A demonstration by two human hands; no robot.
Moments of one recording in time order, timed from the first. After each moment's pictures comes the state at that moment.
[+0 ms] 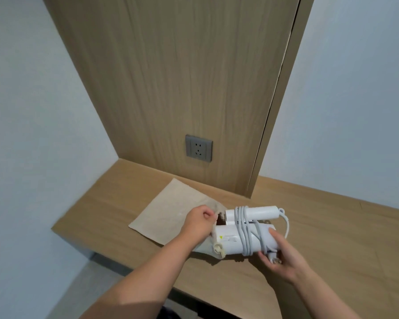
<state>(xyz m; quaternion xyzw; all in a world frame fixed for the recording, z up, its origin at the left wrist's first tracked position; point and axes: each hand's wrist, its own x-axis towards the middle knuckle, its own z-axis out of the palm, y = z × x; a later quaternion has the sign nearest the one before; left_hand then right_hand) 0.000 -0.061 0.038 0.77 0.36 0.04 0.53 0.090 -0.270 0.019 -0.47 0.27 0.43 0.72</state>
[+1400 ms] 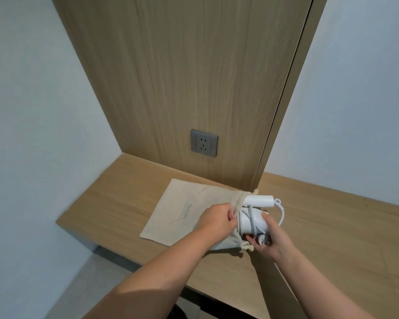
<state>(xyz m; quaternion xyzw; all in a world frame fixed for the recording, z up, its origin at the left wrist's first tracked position) 0.007 -0.088 0.066 0.91 0.24 -0.02 0.32 0.087 -0.219 0.036 -0.48 0.29 0.38 0.73</state>
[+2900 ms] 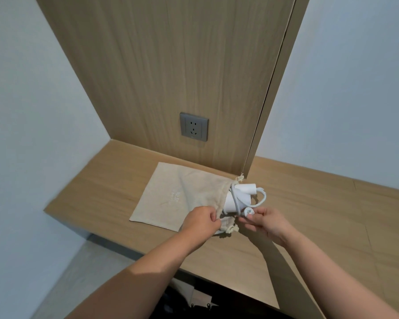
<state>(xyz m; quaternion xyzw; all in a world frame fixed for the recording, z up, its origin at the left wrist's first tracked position) -0.019 -0.090 0.019 0.89 0.28 -0.07 0.35 0.110 -0.249 0.006 -0.65 0.02 0.47 0.60</state>
